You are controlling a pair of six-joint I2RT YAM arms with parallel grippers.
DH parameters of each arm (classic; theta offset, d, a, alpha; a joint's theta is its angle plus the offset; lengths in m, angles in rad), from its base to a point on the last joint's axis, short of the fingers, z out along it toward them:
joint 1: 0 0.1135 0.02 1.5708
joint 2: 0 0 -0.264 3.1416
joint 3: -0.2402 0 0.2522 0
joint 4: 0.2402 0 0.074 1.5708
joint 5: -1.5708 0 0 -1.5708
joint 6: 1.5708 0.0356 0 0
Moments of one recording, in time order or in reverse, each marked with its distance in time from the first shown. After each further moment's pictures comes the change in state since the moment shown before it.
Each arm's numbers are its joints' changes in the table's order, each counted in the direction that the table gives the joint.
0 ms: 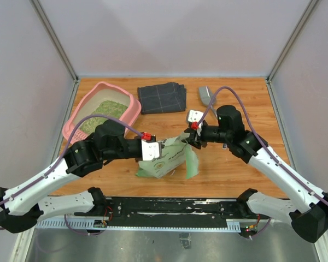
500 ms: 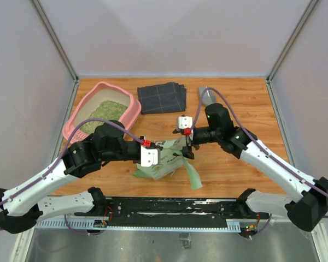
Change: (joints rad) left arm -0.001 0.023 -0.006 0.072 -0.024 0.098; right arm 0.040 -0.097 -0.044 0.012 0.185 -0.123
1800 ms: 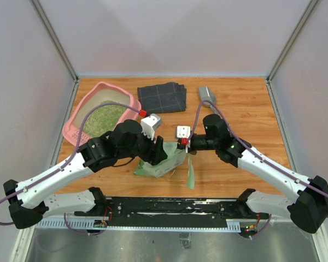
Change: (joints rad) left arm 0.028 -0.115 0.064 0.026 0.297 -1.051; right arm 0.060 0.006 0.193 -0.246 -0.118 -0.006
